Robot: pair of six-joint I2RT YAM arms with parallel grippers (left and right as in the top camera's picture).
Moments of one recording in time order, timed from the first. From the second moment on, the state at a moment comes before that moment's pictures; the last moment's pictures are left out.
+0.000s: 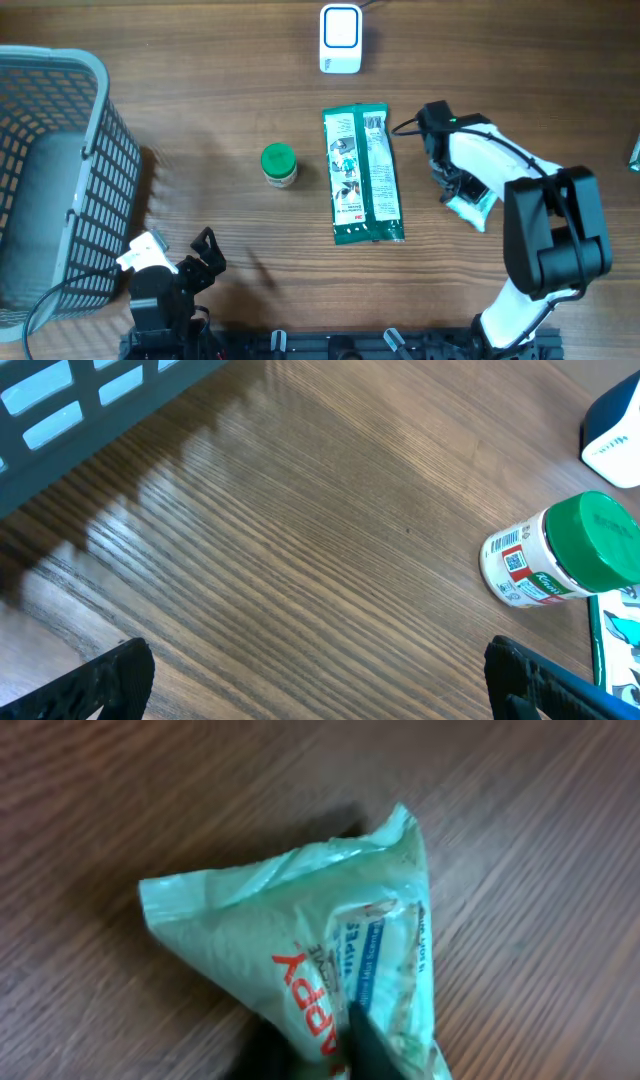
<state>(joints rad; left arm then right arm) 0.08 0.01 0.25 -0.88 -0.05 -0.52 0.21 1.90 1.11 -0.91 0.51 0.95</state>
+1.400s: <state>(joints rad) 0.08 0.01 0.25 -0.88 -0.05 -0.52 0.28 1.84 1.31 -0.33 -0.72 0.62</state>
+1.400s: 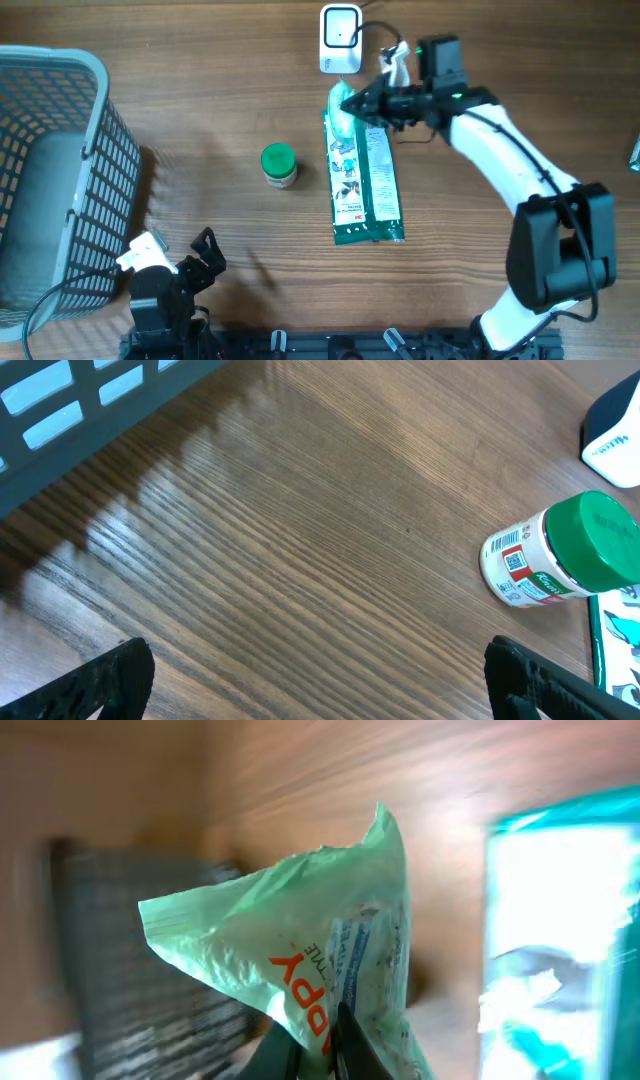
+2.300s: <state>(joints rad) 0.08 0.01 0.25 -0.88 -0.05 -0.52 0.47 2.38 1.99 -0.14 0.28 0.14</state>
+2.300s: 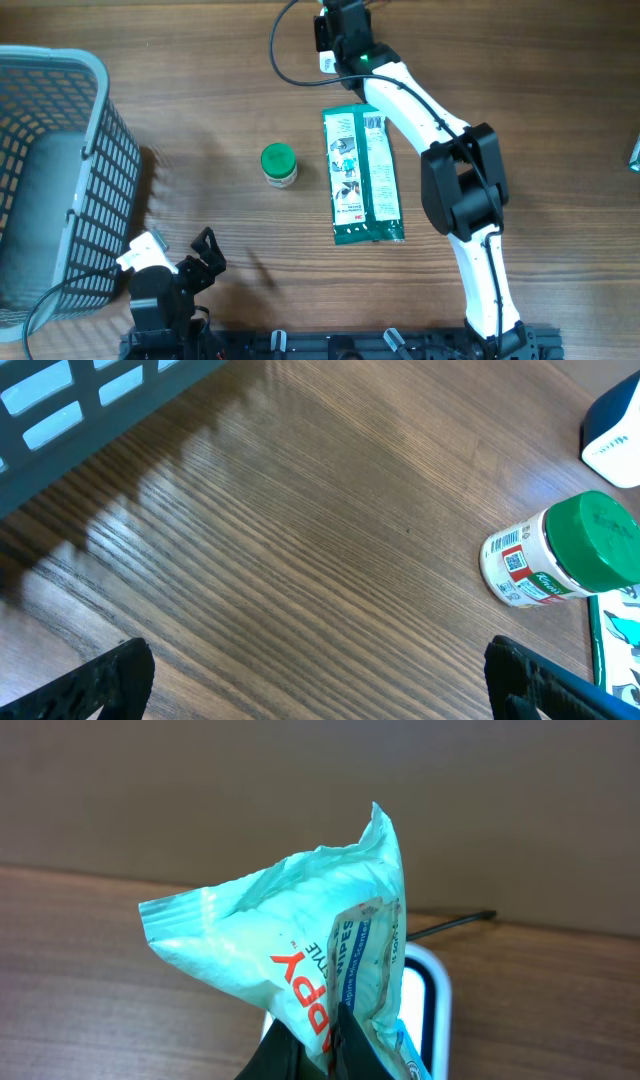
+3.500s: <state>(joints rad) 0.08 0.01 0.25 -0.88 -0.05 -0.52 -0.50 2.26 1.99 -0.90 0.34 0.39</state>
